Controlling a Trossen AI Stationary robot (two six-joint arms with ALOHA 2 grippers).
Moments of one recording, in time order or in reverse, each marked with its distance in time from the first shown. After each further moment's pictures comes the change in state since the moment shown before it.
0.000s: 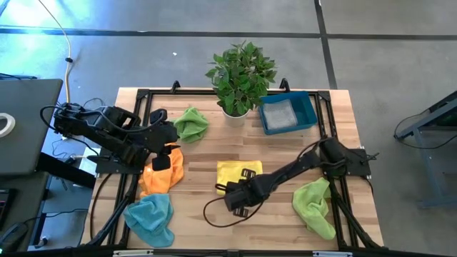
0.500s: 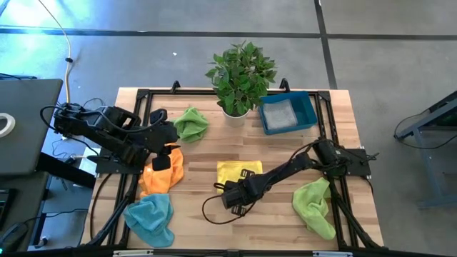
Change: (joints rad) left arm 0.000 0.000 0.000 0.001 0.000 0.000; right arm -0.040 0.099 0.006 0.016 -0.041 0.021
